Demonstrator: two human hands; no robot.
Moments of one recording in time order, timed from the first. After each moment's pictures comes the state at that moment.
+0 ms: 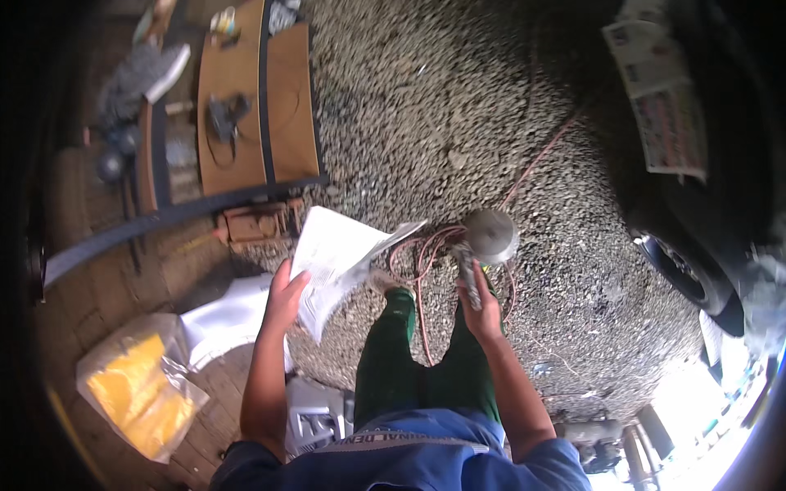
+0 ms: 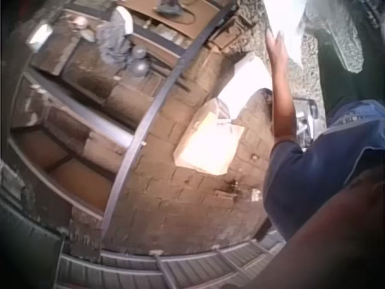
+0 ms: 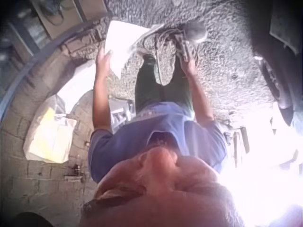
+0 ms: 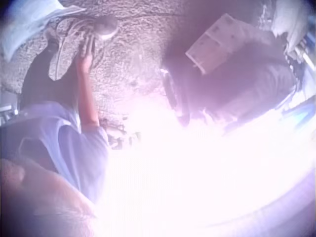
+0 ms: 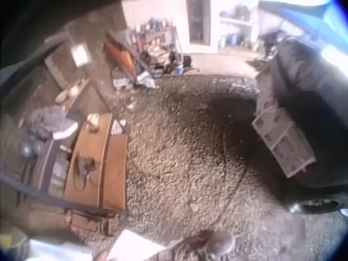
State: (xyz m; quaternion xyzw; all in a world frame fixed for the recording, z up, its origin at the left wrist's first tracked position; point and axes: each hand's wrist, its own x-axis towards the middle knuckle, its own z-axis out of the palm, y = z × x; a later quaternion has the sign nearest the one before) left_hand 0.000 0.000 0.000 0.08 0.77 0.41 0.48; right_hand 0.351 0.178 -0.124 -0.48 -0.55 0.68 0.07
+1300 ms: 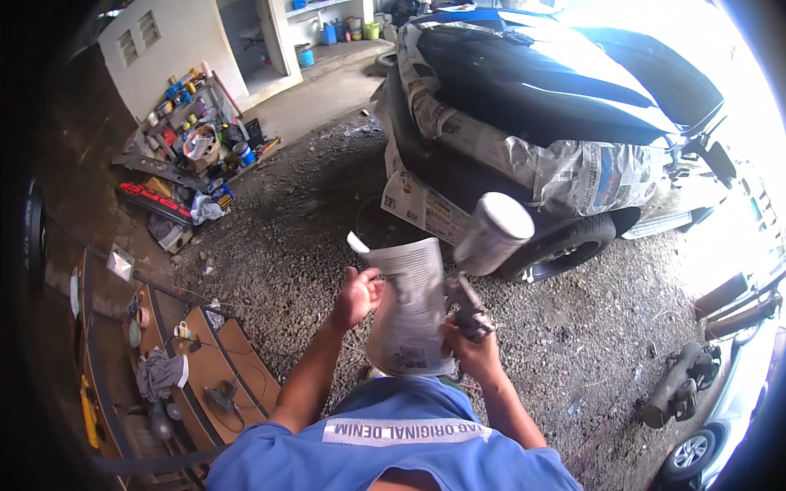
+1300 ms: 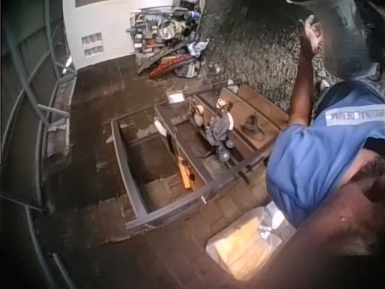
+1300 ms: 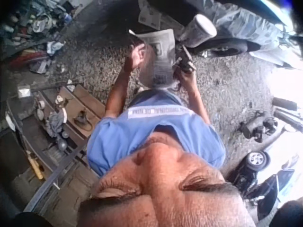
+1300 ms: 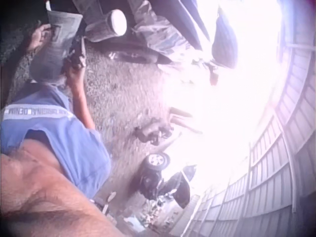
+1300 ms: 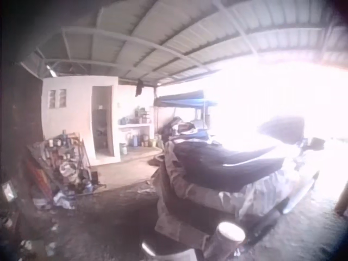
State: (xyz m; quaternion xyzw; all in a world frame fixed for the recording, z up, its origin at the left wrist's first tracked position) left_hand 0.170 0.502 0.180 0.30 0.28 0.40 0.82; right_hand 0.448 0.357 0.345 -0.51 -0.42 0.53 0.53
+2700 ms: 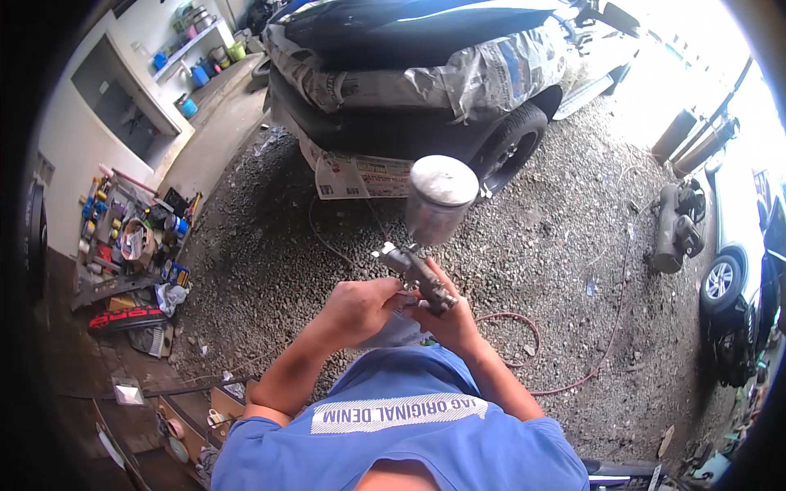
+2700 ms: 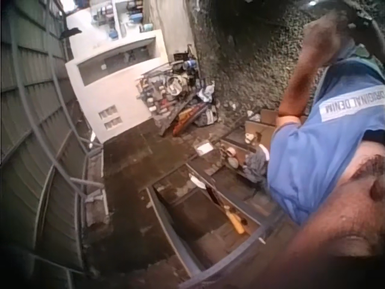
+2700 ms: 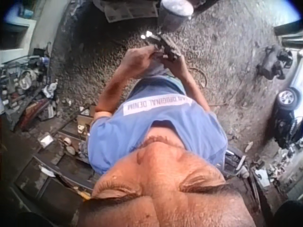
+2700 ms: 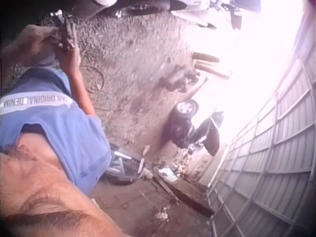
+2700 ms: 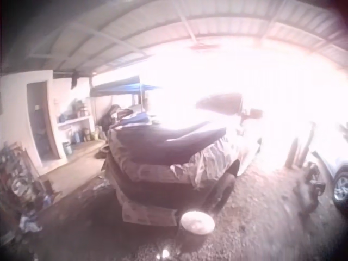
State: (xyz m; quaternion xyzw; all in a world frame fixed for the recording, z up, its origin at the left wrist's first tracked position) left_hand 0.193 0.432 0.383 0.93 0.18 0.16 0.29; right_hand 0.351 0.299 0.305 -0.54 -0.35 0.46 0.62
